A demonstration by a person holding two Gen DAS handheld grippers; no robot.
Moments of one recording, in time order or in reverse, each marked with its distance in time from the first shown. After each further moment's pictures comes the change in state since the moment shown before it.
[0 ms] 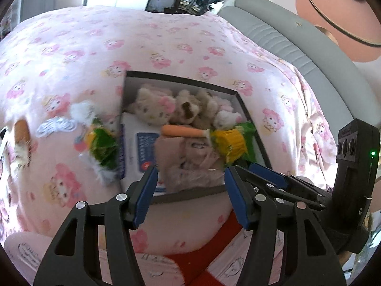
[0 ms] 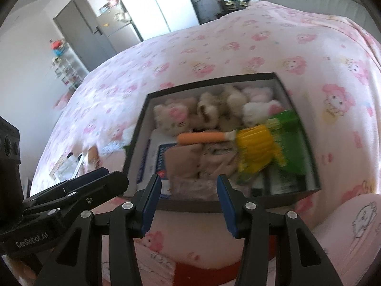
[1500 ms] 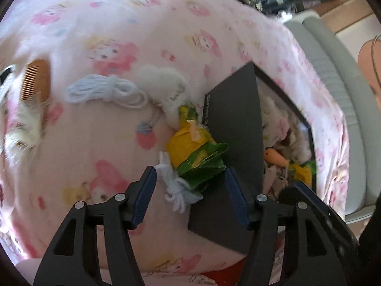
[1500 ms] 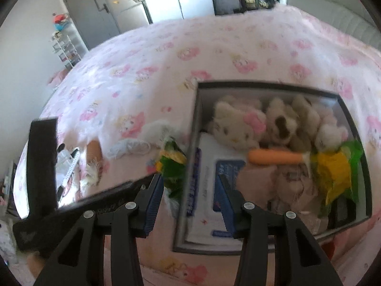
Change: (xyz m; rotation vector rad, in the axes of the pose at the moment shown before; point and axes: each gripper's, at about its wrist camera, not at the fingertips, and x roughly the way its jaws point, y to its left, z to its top) left arm 0.073 0.160 0.027 -0.340 0.135 0.033; right arm 0.098 0.105 0.029 -0.088 0.066 -0.106
